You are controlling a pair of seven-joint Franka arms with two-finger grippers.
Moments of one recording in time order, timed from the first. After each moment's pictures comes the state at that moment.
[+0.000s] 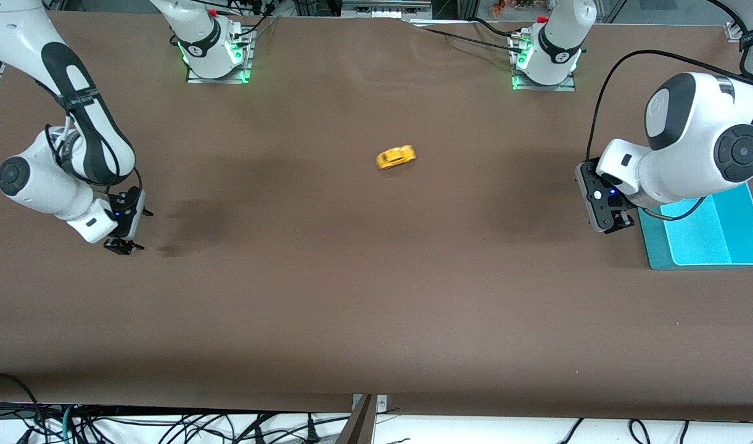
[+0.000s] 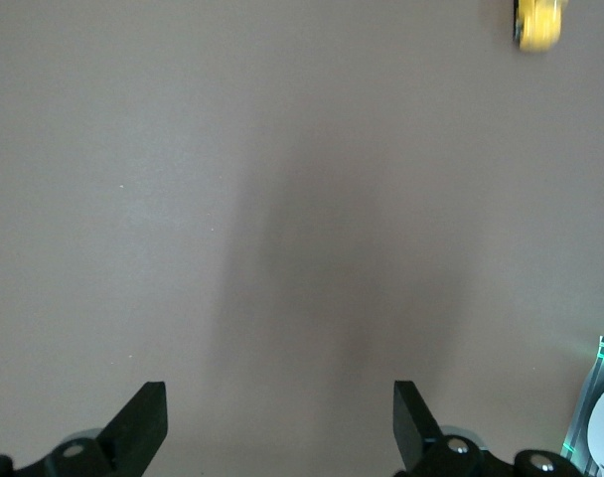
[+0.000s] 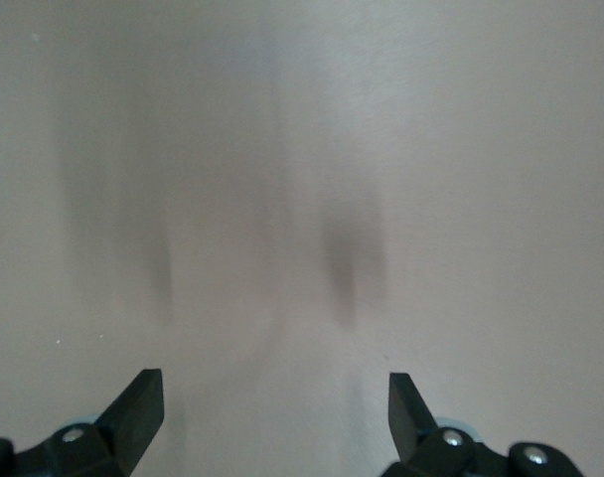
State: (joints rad) left arm -0.03 0.21 -0.06 -1.79 -0.06 1.81 1.21; right arm -0.35 0.43 0.18 -2.06 0.03 2.50 -1.69
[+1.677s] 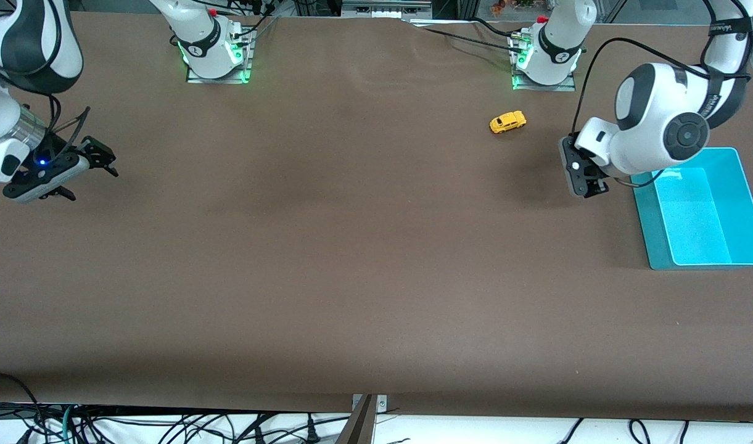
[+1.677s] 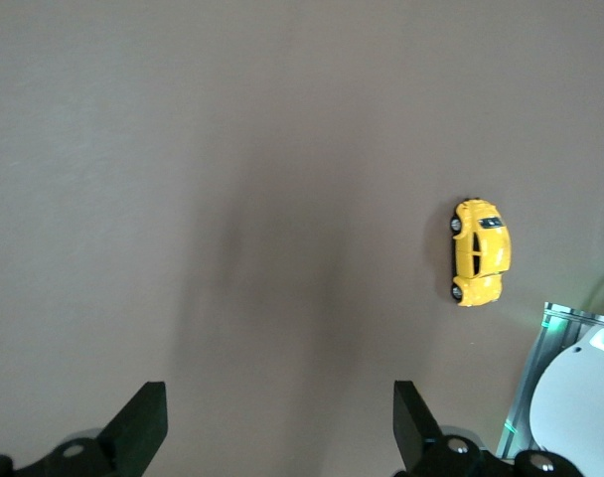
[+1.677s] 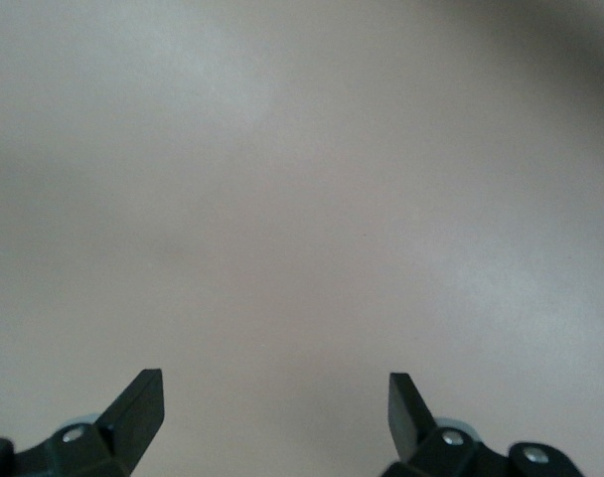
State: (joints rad) left arm 0.01 0.04 -0.12 -2.23 -0.06 1.95 1.24; right arm -0.31 -0.07 0.21 -2.07 0.04 2.08 -0.70
